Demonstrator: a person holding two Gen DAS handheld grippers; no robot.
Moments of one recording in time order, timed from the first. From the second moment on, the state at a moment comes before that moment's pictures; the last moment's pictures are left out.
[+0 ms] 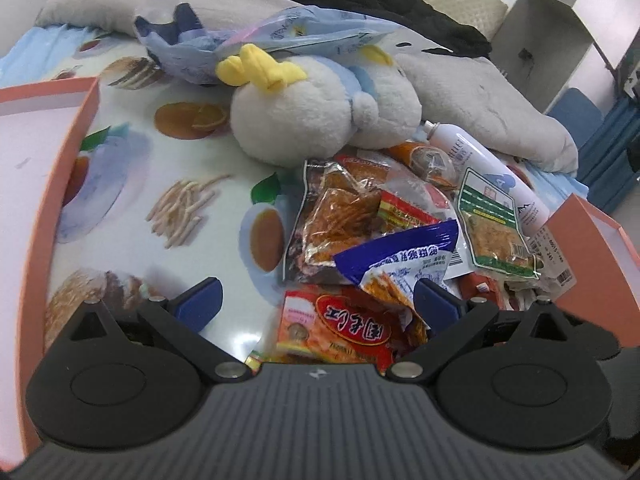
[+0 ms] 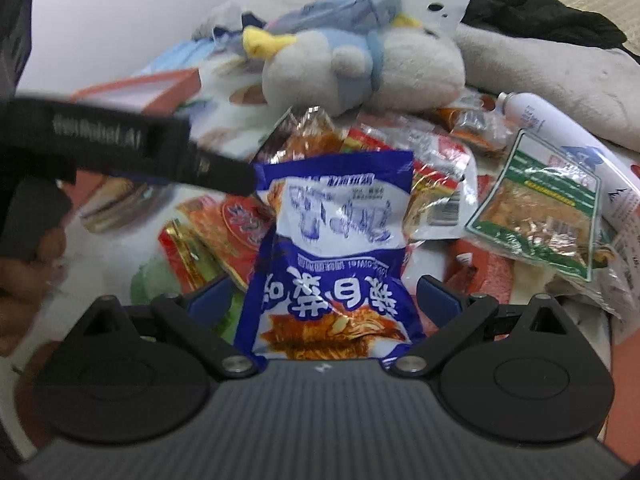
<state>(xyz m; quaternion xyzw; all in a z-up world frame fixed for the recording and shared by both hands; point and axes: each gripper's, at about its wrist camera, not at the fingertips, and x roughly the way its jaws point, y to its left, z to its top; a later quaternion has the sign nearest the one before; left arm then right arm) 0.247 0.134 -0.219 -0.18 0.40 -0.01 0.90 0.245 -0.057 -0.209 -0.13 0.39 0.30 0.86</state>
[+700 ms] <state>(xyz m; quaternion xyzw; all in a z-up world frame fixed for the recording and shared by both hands) 0.268 0.089 -0.240 -0.08 0.44 -0.02 0.89 0.229 -0.104 -0.186 -0.08 0.41 0.24 0.88</state>
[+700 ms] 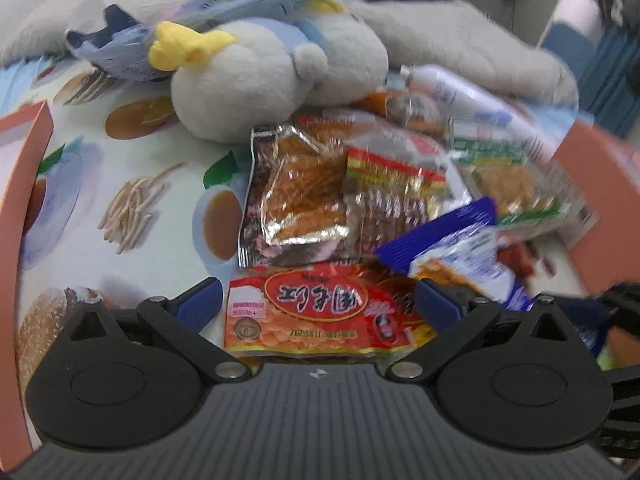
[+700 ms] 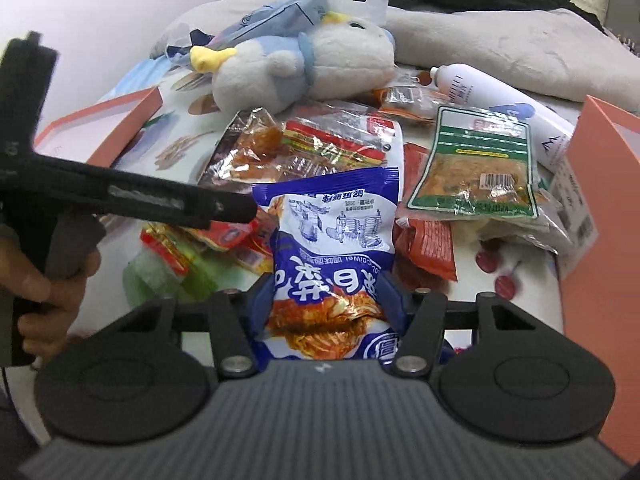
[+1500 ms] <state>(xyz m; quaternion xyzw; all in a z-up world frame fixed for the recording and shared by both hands) 0.248 0.082 -0.236 -0.03 0.44 0.00 0.90 0.207 -0.109 -0.186 -0.10 0.41 0.24 0.87</state>
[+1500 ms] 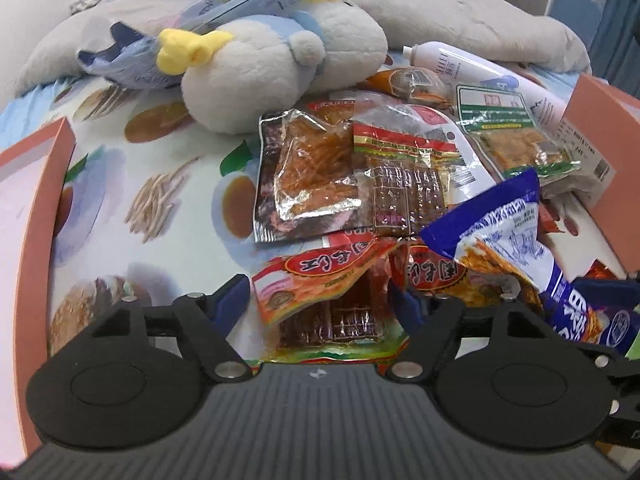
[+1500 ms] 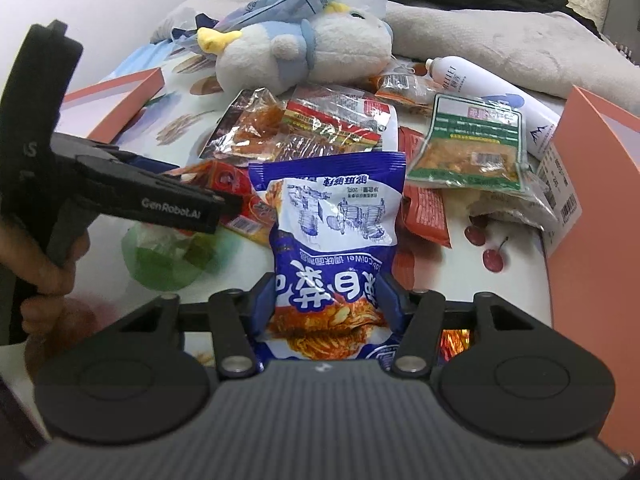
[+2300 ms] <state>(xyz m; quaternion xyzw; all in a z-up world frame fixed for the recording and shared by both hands) 0.140 0.062 -0.195 -0.13 0.47 -0.01 0.87 0.117 -0.134 -0.152 -0.10 0.42 0.22 0.87</state>
